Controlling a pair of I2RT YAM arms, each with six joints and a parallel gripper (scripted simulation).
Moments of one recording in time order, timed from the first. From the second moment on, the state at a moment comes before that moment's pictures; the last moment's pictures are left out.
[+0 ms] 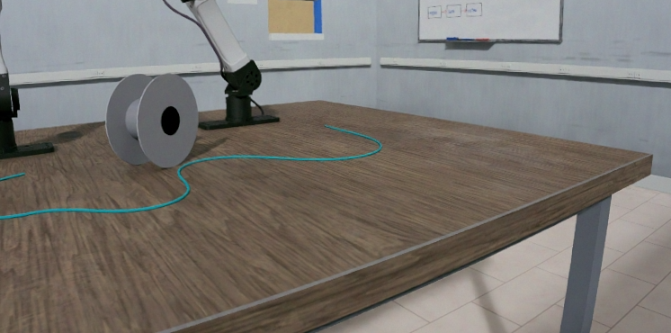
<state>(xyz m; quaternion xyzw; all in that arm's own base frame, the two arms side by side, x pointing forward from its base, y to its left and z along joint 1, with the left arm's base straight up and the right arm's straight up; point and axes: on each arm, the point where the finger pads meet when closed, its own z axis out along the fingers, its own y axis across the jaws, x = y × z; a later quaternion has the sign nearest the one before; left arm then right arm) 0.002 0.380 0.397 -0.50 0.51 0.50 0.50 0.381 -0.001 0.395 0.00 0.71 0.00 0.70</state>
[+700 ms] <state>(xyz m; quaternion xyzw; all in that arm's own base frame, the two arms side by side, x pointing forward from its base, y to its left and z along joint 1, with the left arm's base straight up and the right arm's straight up) 0.002 0.380 0.397 -0.50 0.51 0.50 0.50 0.381 -0.001 0.396 0.00 0.71 0.00 0.70</state>
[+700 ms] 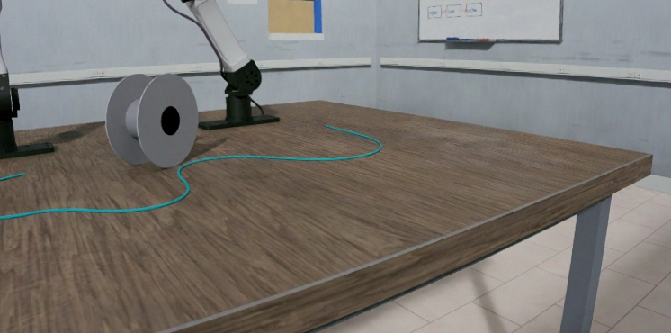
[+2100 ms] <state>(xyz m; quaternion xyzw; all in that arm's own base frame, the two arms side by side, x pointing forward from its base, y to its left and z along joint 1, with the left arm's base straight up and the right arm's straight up) 0.002 0.380 0.397 -0.50 0.51 0.50 0.50 0.380 -0.073 0.385 0.07 0.72 -0.06 0.68</state>
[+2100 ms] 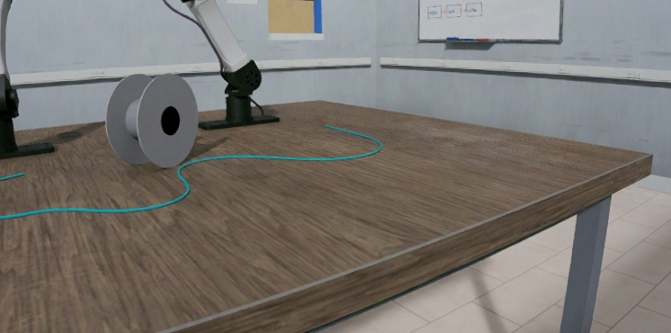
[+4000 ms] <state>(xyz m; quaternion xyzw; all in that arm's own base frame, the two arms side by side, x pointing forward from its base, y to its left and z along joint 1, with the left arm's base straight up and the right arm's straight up) 0.002 0.380 0.397 -0.50 0.51 0.50 0.50 0.328 -0.062 0.091 0.18 0.98 0.00 0.04</state>
